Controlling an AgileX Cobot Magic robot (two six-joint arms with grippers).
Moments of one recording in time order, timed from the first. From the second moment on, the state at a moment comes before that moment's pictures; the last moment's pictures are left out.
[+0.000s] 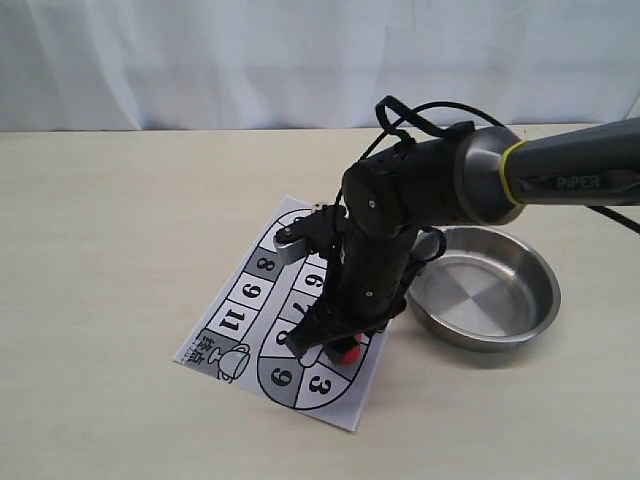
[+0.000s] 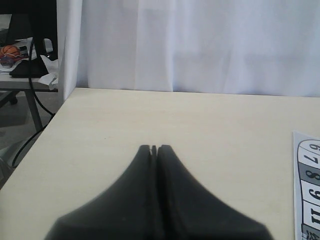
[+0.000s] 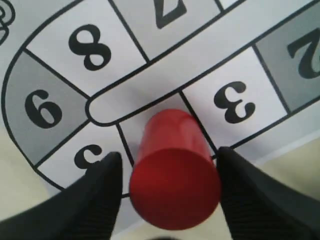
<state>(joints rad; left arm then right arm) 0.02 0.00 0.00 0.04 0.24 -0.06 0.64 2.02 -1.29 0.01 0.82 0.01</state>
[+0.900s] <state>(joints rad) 0.02 0.00 0.00 0.04 0.24 -0.06 0.64 2.03 -1.41 -0.09 0.42 0.05</state>
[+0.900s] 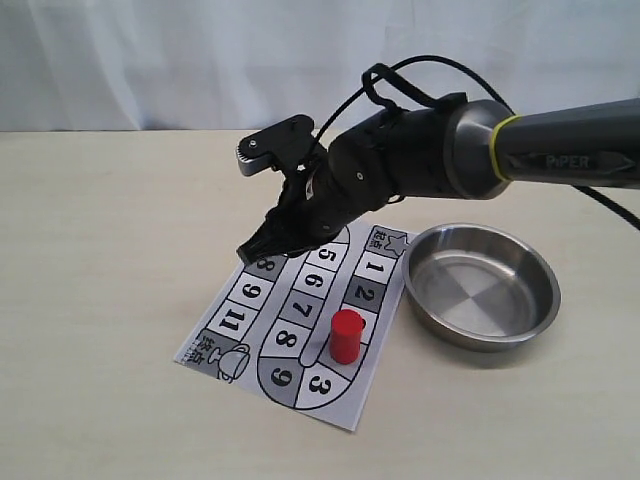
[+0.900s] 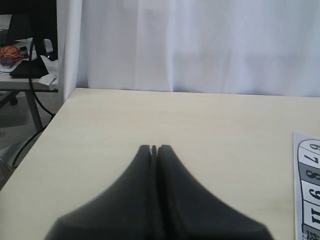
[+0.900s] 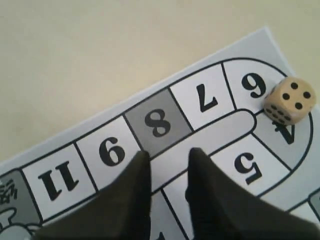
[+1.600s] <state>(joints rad) 0.02 0.00 0.00 0.04 0.24 -0.06 0.31 2.04 -1.41 -0.09 0.55 0.18</state>
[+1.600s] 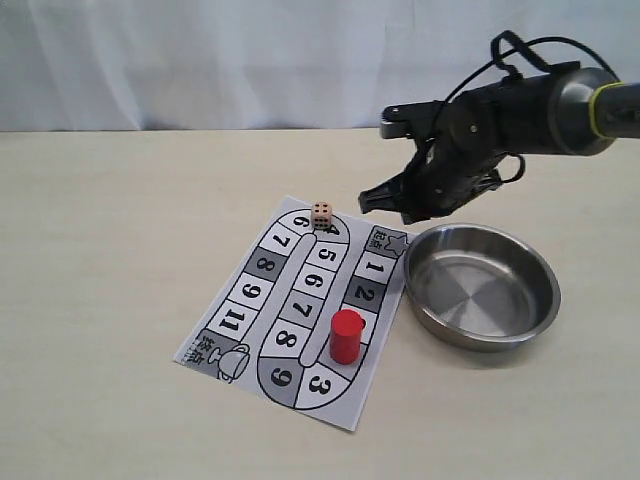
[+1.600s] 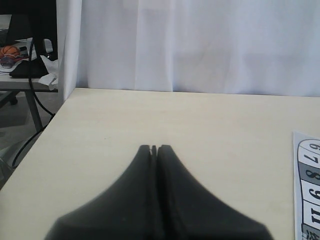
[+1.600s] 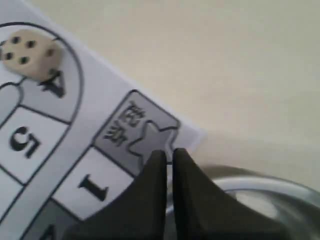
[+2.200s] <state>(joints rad) 0.02 0.00 0.00 0.04 0.24 -0.06 0.09 2.04 -1.41 0.01 0.58 -0.01</state>
